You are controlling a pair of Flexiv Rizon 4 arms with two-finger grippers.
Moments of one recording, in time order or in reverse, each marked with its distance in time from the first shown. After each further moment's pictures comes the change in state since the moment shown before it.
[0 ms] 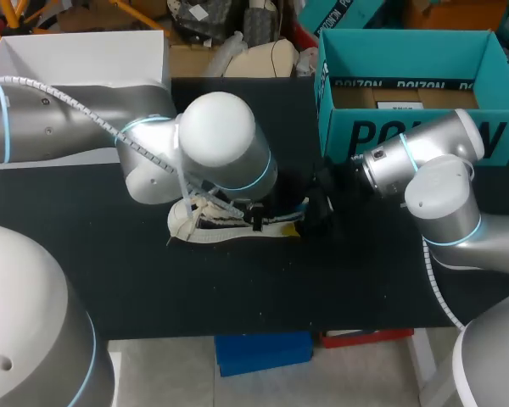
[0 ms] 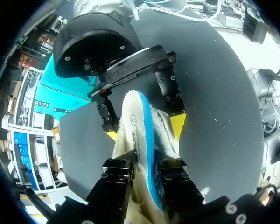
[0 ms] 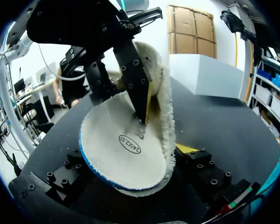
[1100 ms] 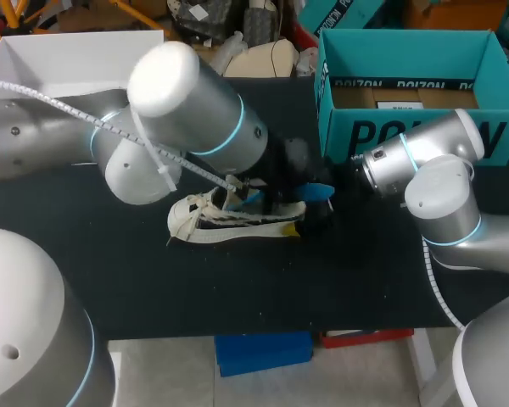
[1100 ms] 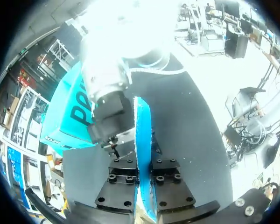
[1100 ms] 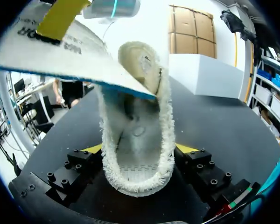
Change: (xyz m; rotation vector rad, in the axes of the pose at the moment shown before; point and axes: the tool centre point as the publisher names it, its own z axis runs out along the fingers) left arm 0.002 -0.070 -0.097 0.357 0.113 0.020; right arm 0.000 0.000 0.000 0.000 0.000 0.000
